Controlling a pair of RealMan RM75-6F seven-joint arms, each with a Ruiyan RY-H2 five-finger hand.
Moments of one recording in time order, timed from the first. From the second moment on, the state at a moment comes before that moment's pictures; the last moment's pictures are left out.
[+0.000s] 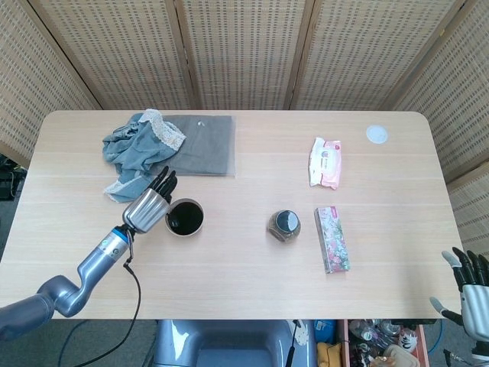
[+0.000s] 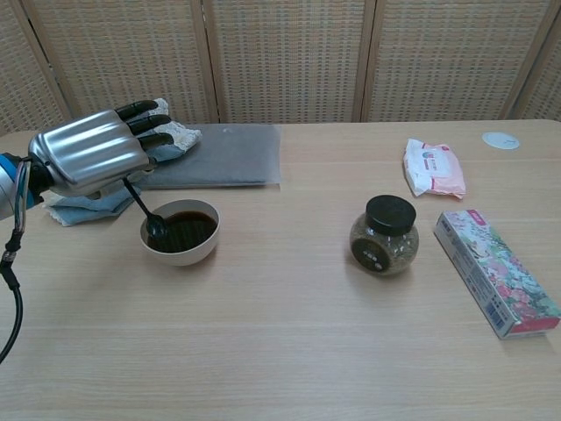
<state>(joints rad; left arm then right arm) -0.72 -1.62 -0.05 -1.02 1.60 1.08 0.79 -0.07 -1.32 0.03 -1.21 -1.54 1.61 0.18</state>
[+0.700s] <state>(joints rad) -0.82 -1.75 -0.06 -0.89 1.60 1.00 0.86 -0.08 -1.32 0.04 -1.19 -1.51 1.60 0.20</state>
